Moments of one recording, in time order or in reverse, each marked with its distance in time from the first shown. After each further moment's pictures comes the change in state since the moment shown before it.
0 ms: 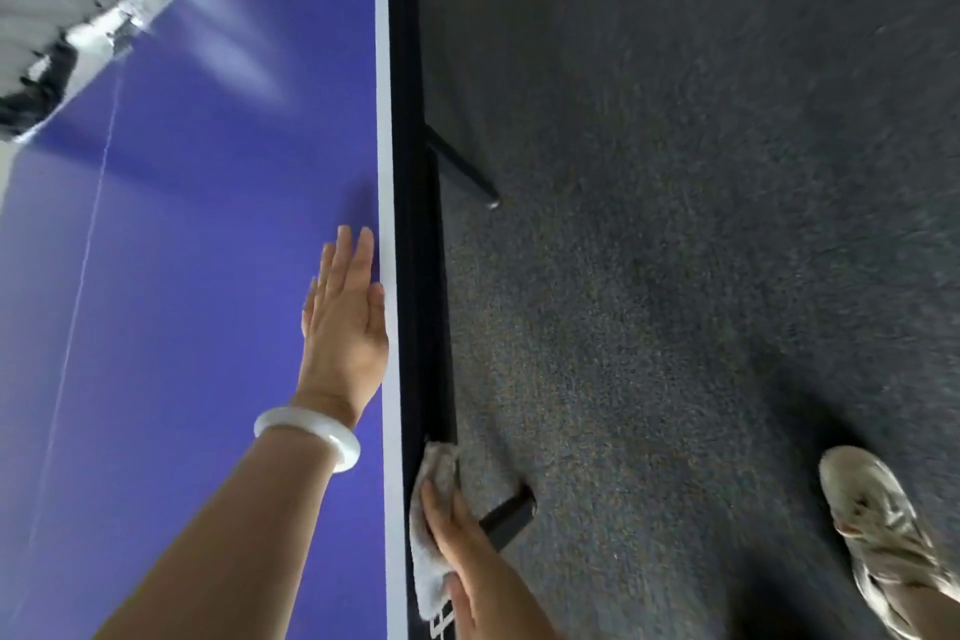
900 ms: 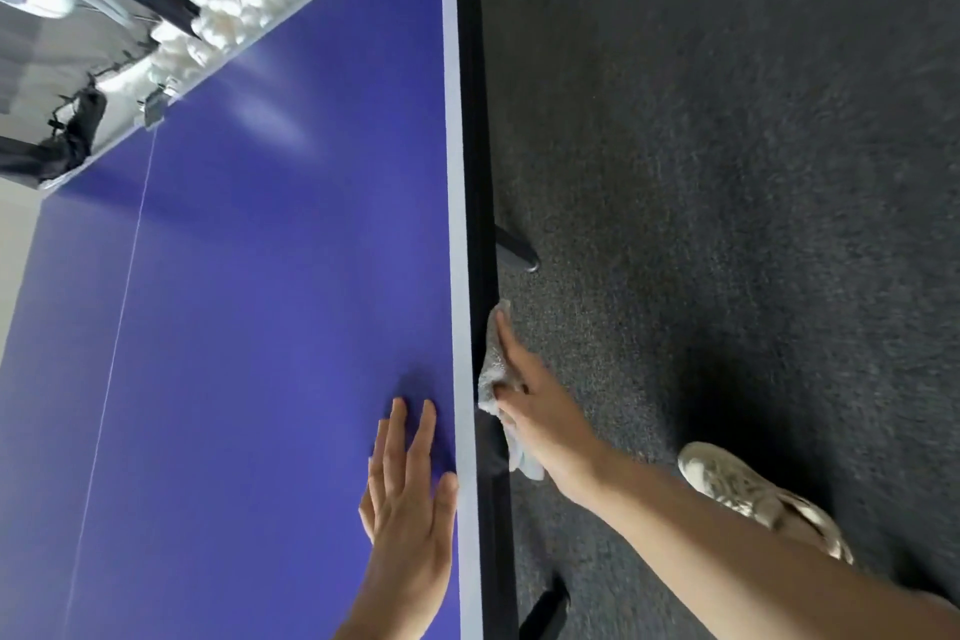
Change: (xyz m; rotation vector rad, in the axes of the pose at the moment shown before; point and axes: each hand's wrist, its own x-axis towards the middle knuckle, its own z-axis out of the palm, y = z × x) left_hand 0.062 -0.005 -0.009 -0.109 -0.202 -0.218; right_hand 0.227 -0.163 -0.224 0.526 0.228 0.075
